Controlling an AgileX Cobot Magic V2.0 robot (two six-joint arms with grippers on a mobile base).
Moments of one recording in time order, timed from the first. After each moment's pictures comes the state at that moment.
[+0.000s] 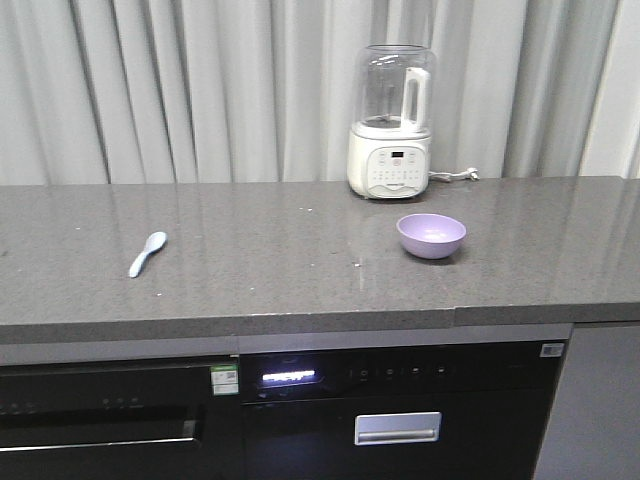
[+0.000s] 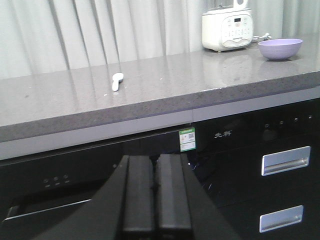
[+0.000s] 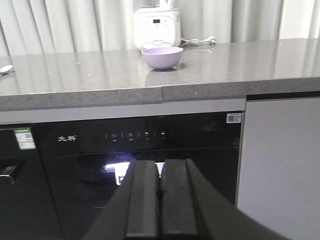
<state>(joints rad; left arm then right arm) -0.14 -0.01 0.03 0.02 0.10 0.05 0.07 -0.01 0.03 -0.12 0.15 0.18</state>
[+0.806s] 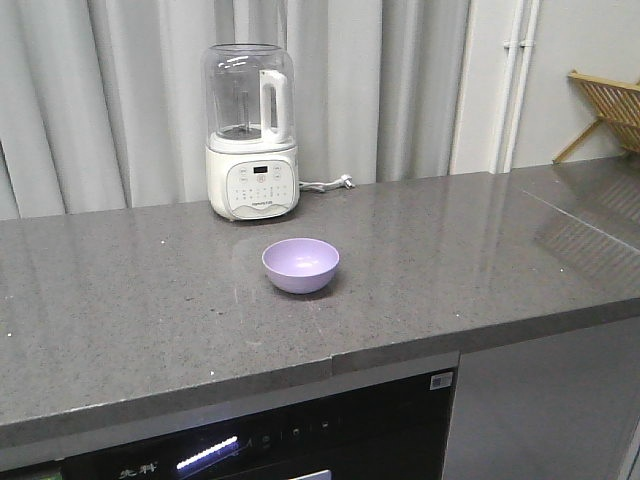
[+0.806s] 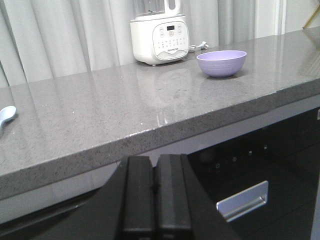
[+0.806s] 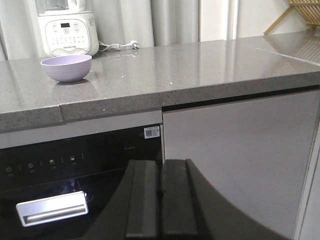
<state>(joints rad) -0.14 -0.01 0.03 0.02 0.10 0.05 0.07 -0.01 0.03 -0.12 0.15 0.18</state>
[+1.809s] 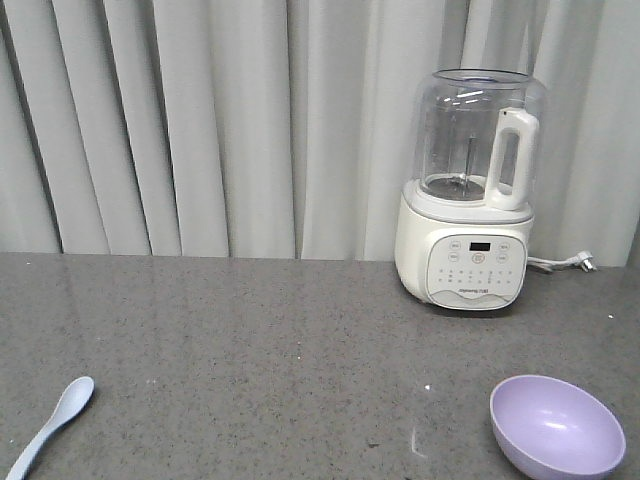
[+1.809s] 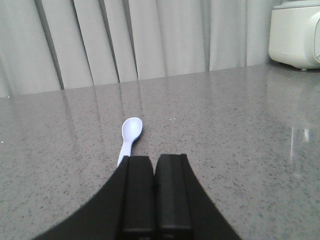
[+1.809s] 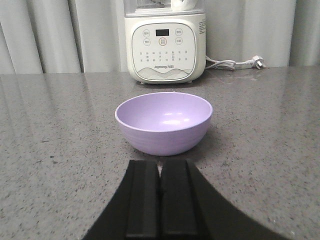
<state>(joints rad) -0.14 -0.01 0.03 0.02 0.10 0.05 0.07 -0.01 0.03 -0.12 0.15 0.18</state>
